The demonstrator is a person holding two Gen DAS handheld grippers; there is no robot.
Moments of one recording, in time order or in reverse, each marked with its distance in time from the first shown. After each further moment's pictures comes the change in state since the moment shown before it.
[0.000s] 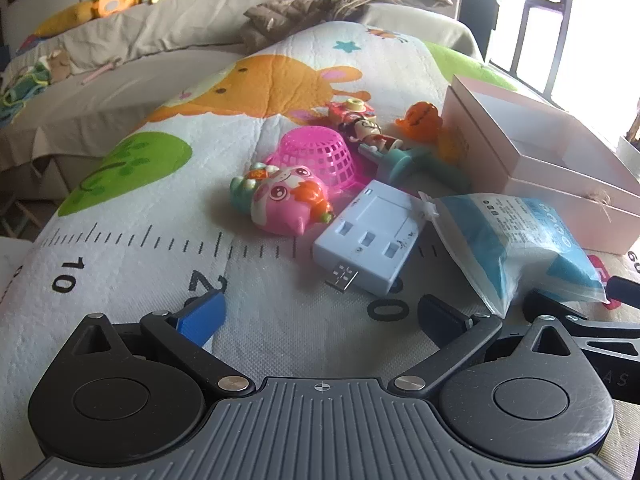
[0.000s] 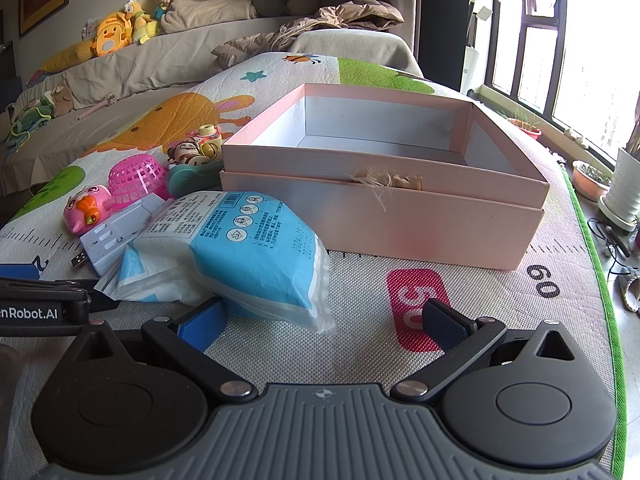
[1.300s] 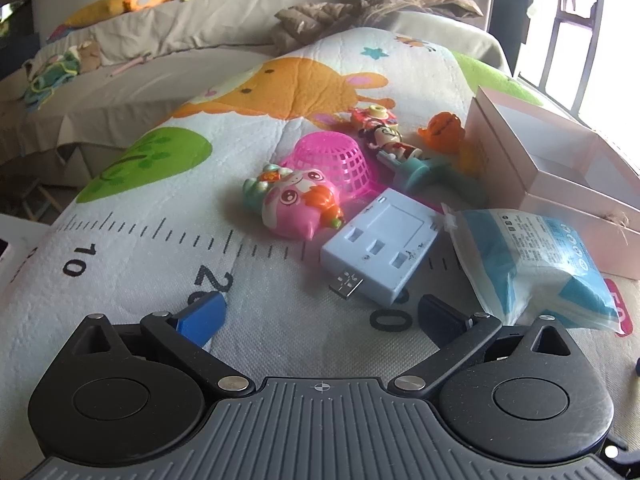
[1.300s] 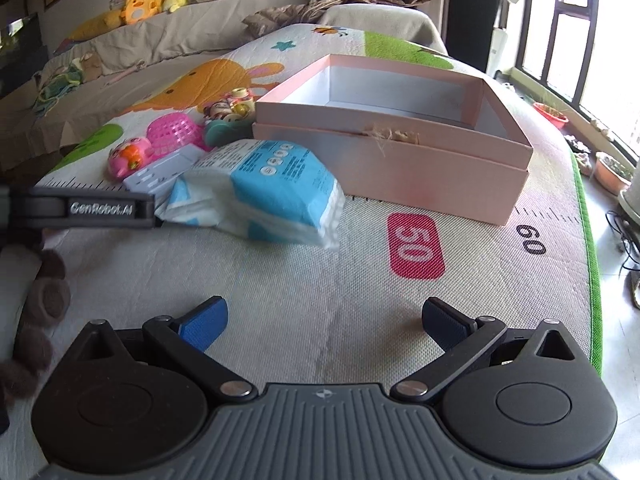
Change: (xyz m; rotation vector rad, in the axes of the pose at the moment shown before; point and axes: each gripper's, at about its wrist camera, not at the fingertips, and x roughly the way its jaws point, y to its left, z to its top) left arm 0.000 -0.007 0.001 -0.084 -0.011 0.072; right arm -0.038 -0.012 -0.019 -0.081 0.108 0.100
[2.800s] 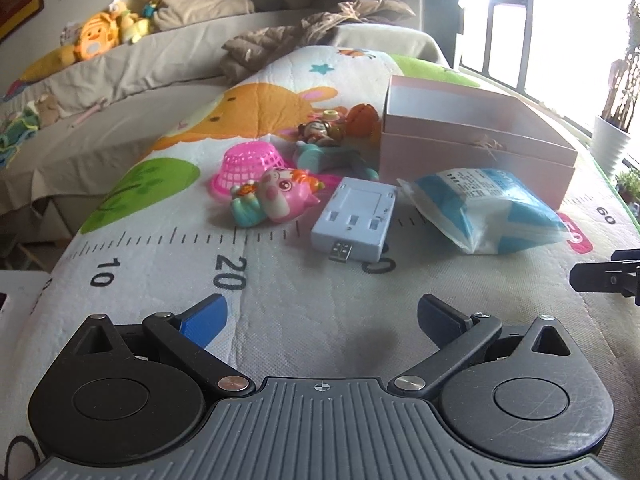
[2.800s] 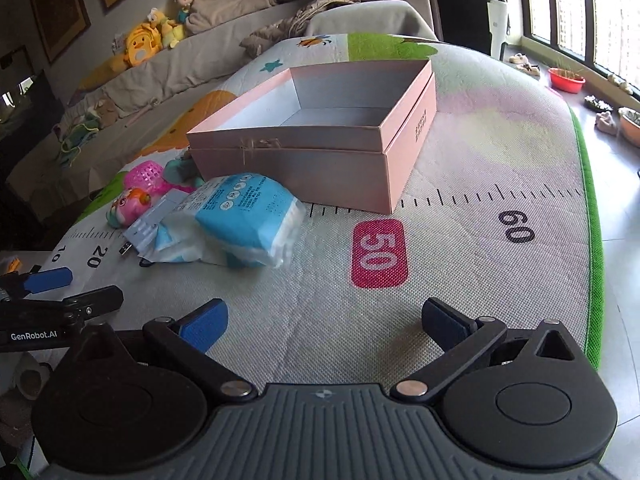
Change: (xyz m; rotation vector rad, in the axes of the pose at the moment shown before) left arm -0.040 0.016 -0.030 0.176 -0.067 -0.090; right arm -0.007 -0.054 0.006 0.164 -0.012 0.128
